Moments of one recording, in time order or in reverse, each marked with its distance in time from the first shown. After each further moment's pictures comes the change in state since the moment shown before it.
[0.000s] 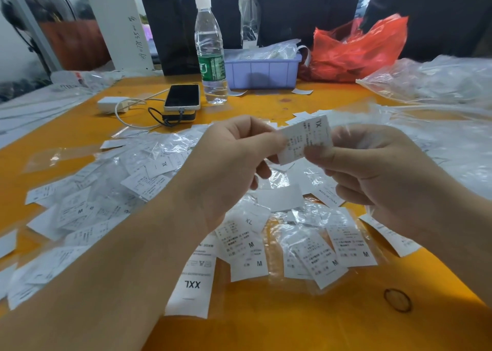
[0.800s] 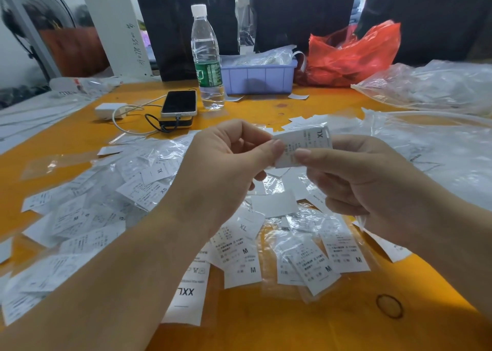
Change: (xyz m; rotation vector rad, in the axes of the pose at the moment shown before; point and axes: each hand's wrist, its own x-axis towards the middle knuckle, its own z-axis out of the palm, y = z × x) left_hand -0.003 -0.002 0.005 0.048 0.098 0.135; right_hand -0.002 -0.004 0.001 0.093 -0.121 0.083
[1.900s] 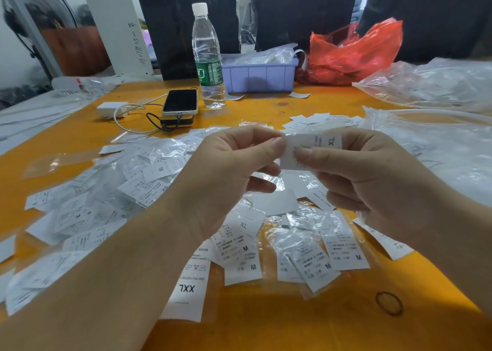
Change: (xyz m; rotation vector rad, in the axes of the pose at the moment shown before) left_hand 0.000 0.002 0.000 -0.229 -0.160 -0.154; right_hand 0.000 0.000 0.000 0.026 0.045 -0.057
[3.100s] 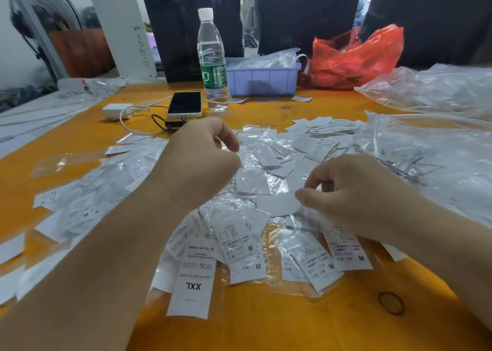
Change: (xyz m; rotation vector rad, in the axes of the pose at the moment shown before) left_hand 0.007 0.008 -0.028 0.831 0.367 0.002; right_hand 0.002 0.016 0.001 -1.160 0.177 -0.036
